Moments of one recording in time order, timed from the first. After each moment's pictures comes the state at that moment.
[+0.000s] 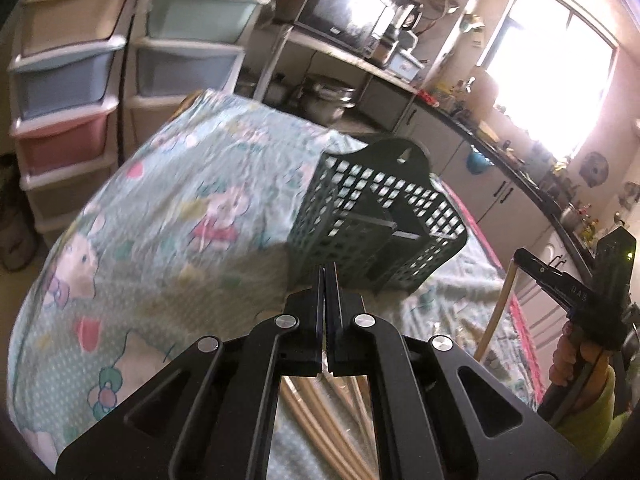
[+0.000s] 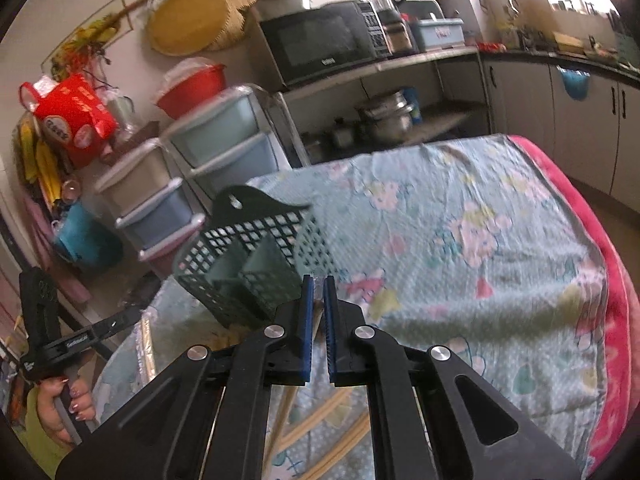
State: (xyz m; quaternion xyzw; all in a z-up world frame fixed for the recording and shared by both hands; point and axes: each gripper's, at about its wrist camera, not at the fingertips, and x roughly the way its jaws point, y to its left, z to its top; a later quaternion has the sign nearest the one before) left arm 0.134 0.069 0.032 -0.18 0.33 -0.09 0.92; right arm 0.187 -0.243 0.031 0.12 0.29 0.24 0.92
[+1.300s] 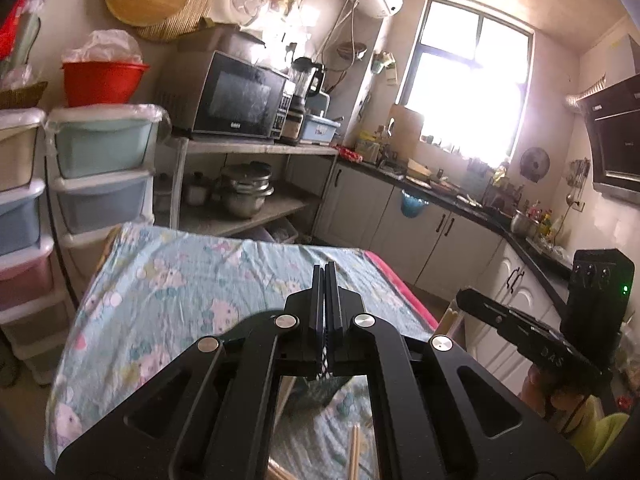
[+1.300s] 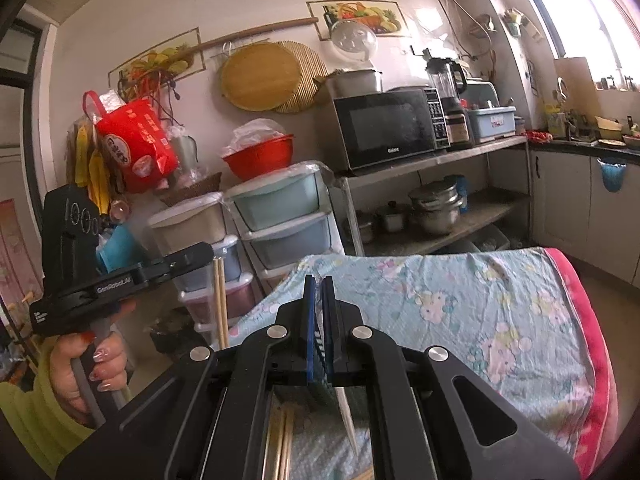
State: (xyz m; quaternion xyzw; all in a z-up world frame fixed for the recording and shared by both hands) left arm 0.170 0.010 0.175 -0.11 0.20 -0.18 0.96; right arm 0.169 -0.219 0.136 0.08 0.17 0.30 0.94
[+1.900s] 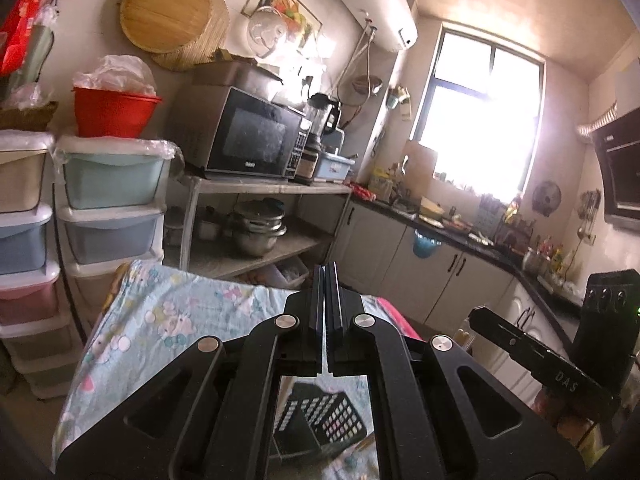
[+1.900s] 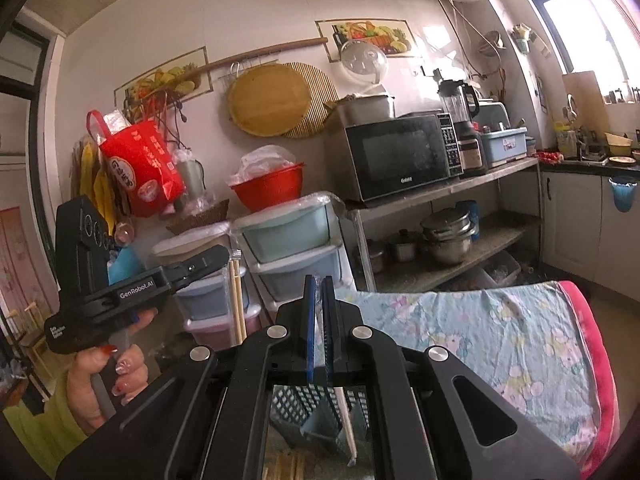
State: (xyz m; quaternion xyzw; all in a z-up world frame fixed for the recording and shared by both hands) left arm 0.203 0.027 0.213 -0.14 0.14 -0.15 0.97; right arm 0.203 -0.200 0.179 0.09 0.13 0.31 0.94
